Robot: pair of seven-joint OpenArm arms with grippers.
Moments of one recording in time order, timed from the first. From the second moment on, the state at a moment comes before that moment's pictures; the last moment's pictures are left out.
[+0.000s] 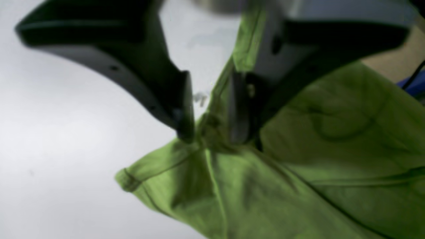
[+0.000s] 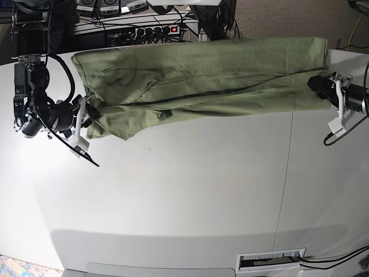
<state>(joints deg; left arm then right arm) -1.3 -53.9 12.2 74.8 -82.3 -43.5 75.2 6.0 37.6 0.6 91.3 47.7 38.3 -78.6</state>
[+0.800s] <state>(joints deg) -1.3 -45.9 12.2 75.5 -71.5 -43.5 70.5 -0.5 26.9 0.5 94.4 45.5 39.8 -78.7</state>
